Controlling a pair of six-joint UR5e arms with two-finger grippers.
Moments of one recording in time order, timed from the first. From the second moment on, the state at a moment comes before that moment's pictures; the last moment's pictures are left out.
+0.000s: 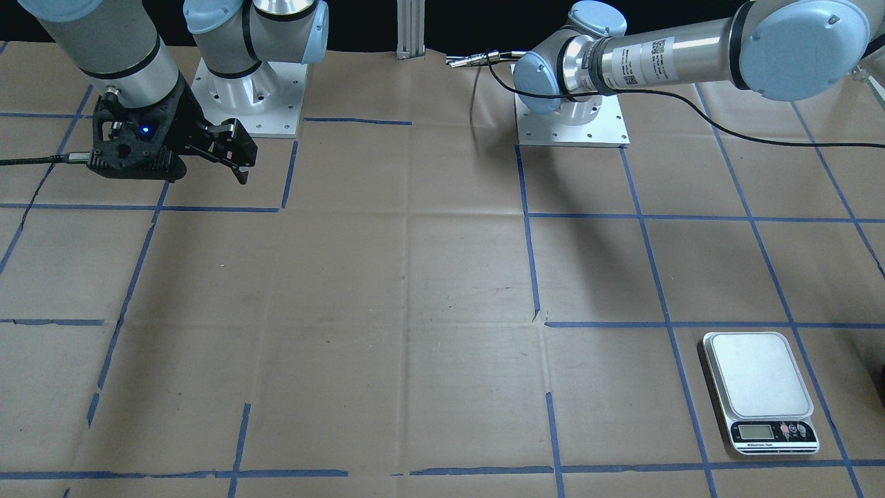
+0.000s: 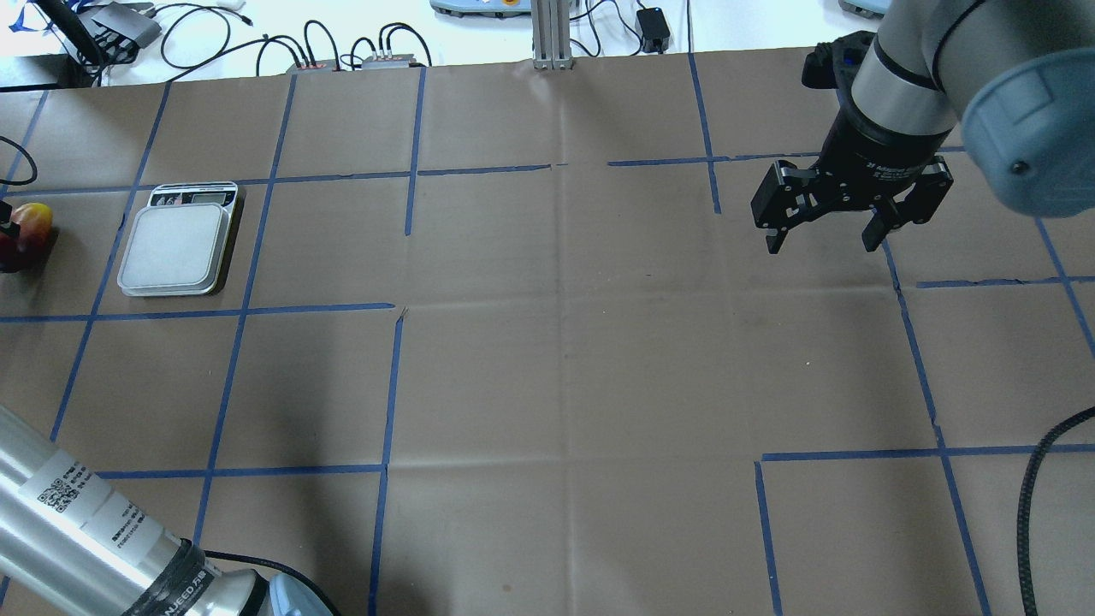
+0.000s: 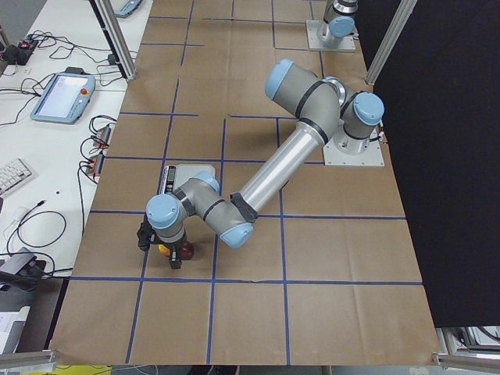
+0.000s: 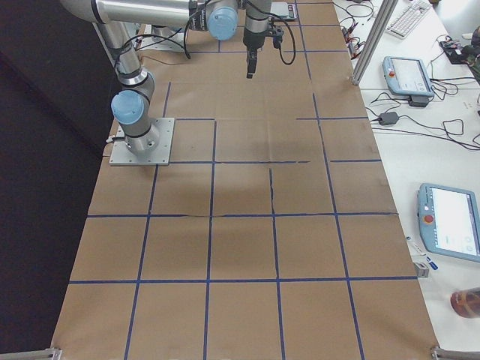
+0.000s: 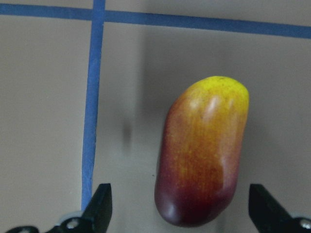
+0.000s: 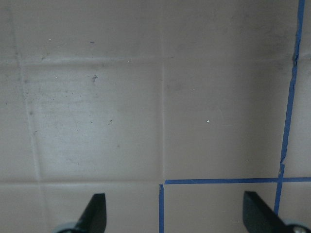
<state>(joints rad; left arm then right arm) -0.77 -2.48 -0.96 -1.20 1.57 0.72 1.53 -1.60 1.68 -1.57 -1.56 -0.02</state>
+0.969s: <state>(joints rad) -0.79 -2.53 -0.93 -1.24 1.50 0.73 1.53 -1.60 1.68 -1.57 -1.56 -0.02</state>
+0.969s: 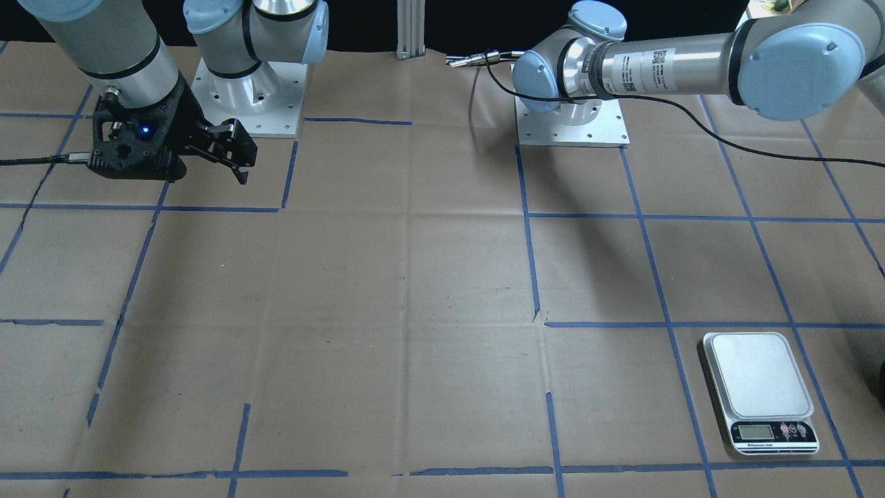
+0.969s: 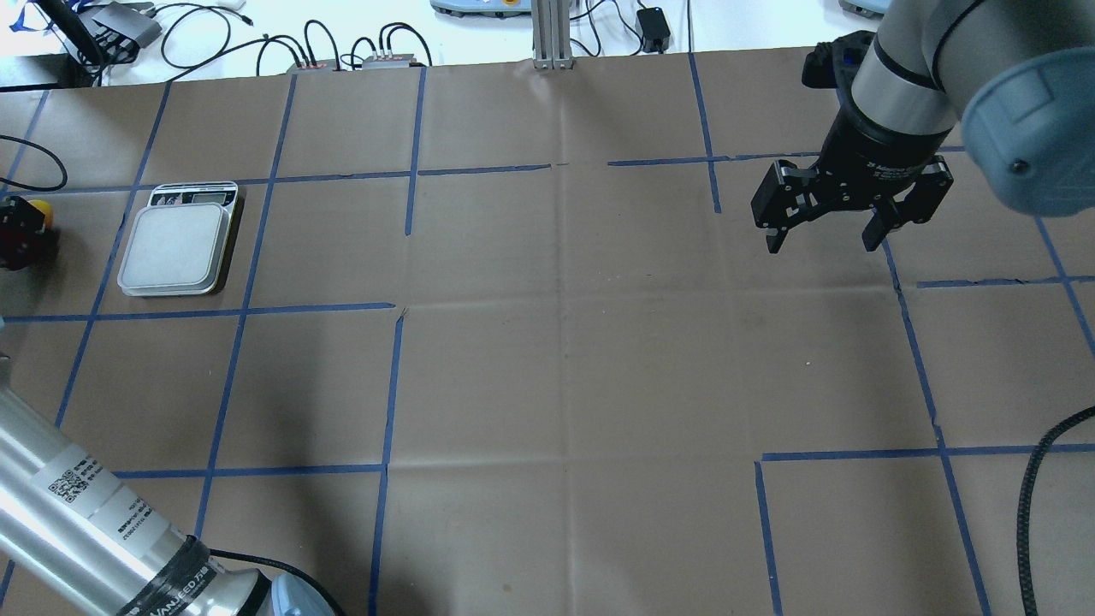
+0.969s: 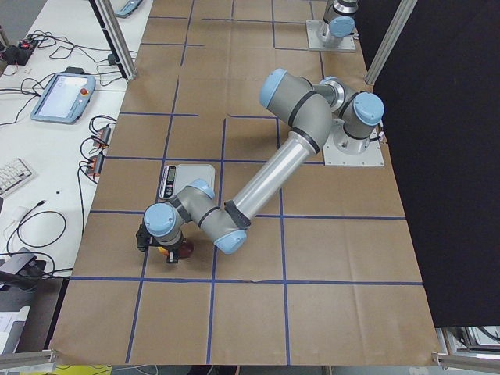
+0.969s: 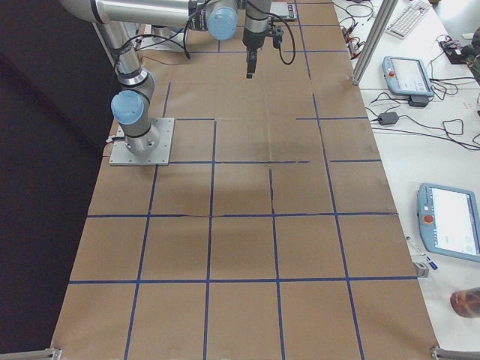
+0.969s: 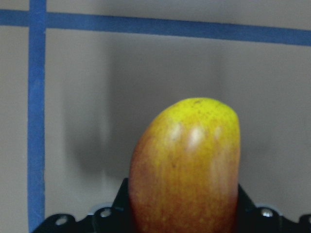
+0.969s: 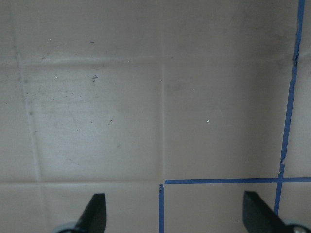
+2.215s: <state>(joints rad) -1.04 -2.18 -1.42 -1.16 1.55 0.72 1.53 -1.60 1.68 -1.57 -1.56 -0.02</state>
